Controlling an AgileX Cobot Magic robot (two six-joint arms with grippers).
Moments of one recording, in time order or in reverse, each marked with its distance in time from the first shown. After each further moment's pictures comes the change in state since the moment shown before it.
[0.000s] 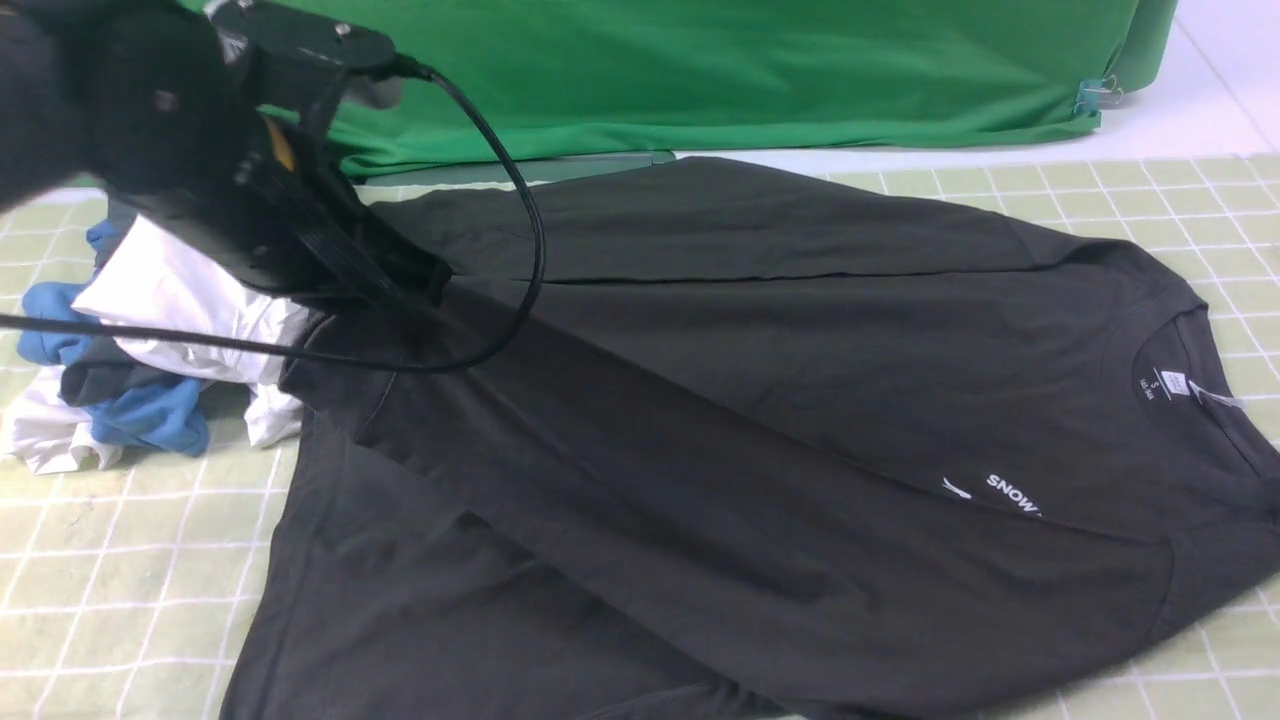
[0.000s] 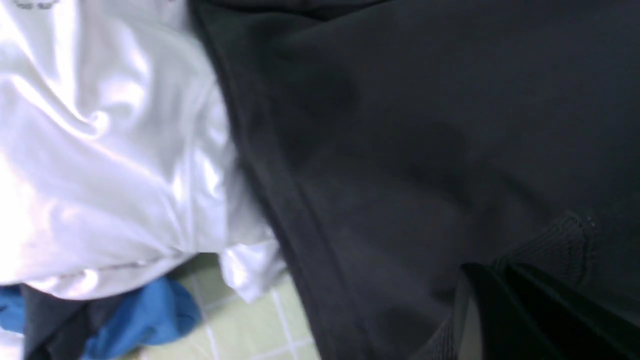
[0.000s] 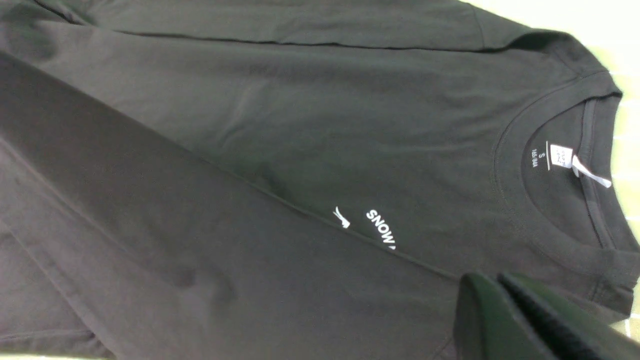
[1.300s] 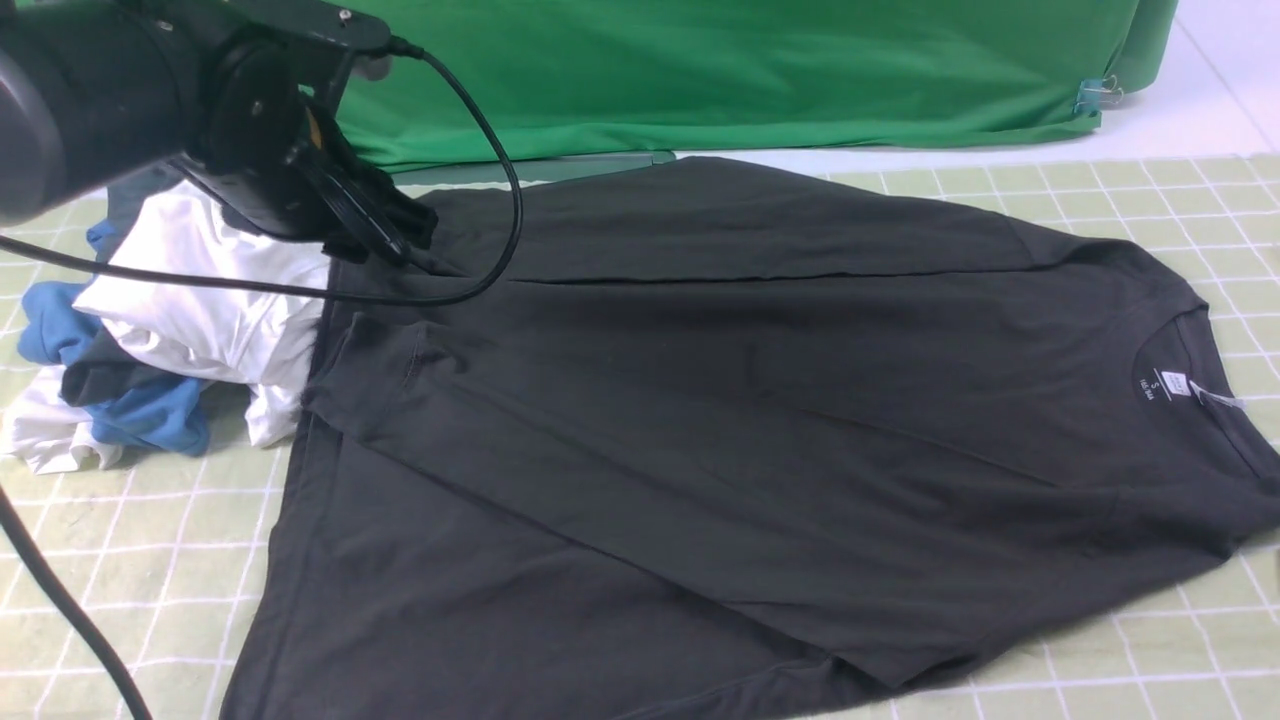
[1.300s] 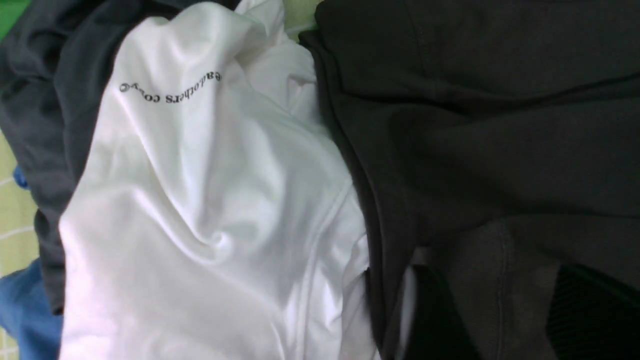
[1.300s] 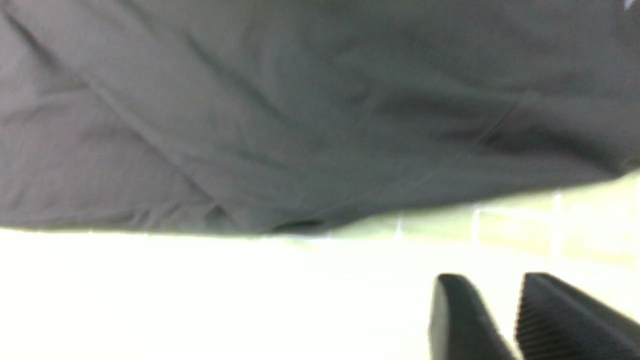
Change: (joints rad) right arm 0.000 0.157 -0.028 0.027 0.229 0.030; left arm 0.078 0.198 -0.112 0.171 -0.128 -0.123
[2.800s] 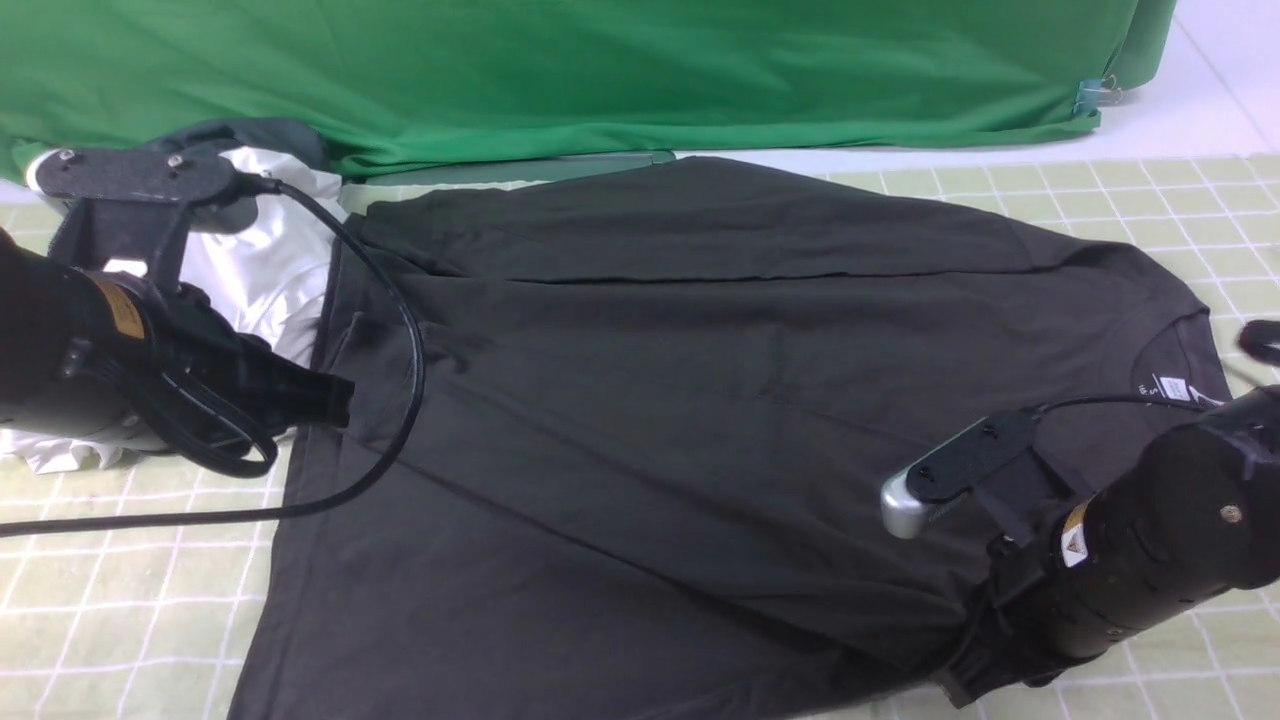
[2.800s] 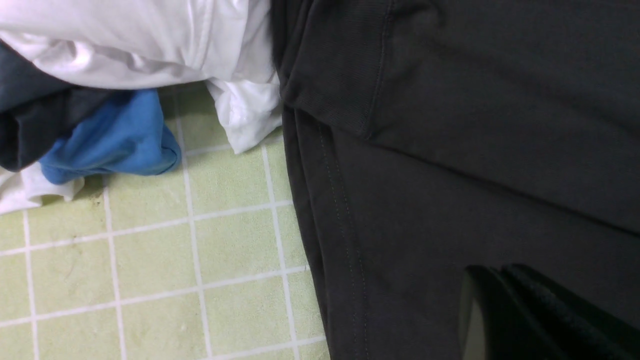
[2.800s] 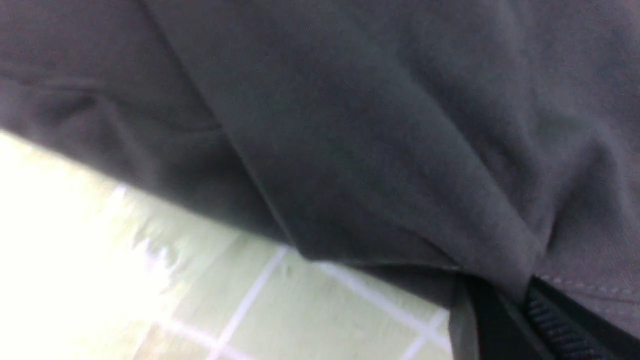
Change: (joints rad) right arm 0.565 0.762 -0.007 -0.298 -0.471 0.132; left arm 0.000 -0.513 0.466 -0.299 0.032 0.059
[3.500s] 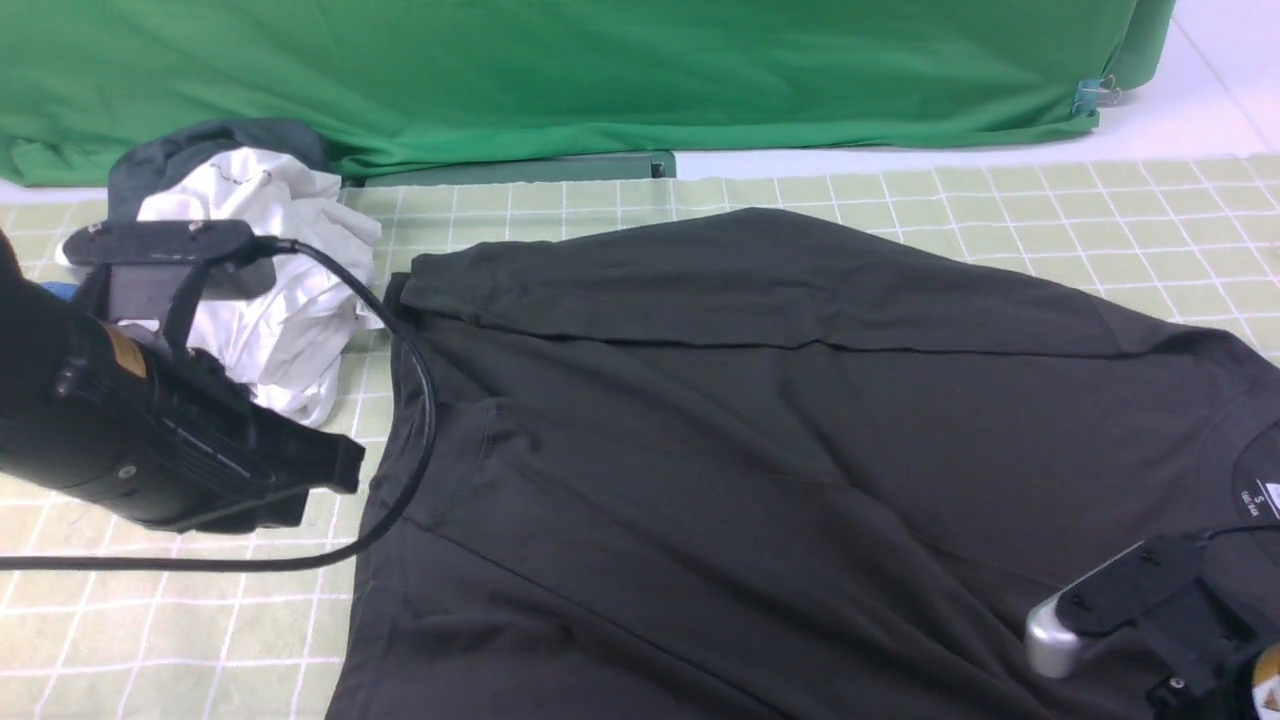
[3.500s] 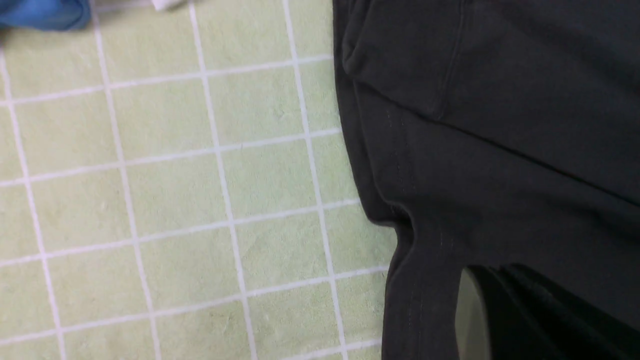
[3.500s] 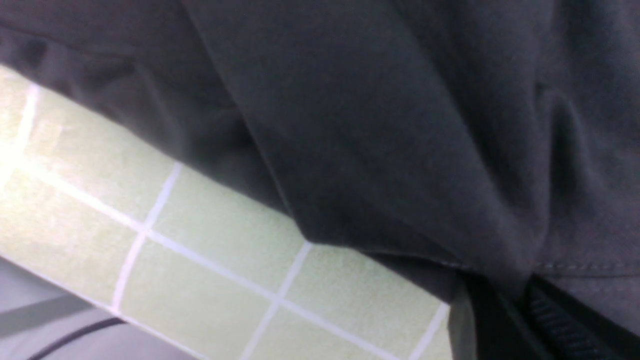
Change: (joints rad) right arm 0.000 -0.333 0.211 0.017 0.232 0.102; left arm 0.000 -0.014 0.000 -0.156 0.188 0.057
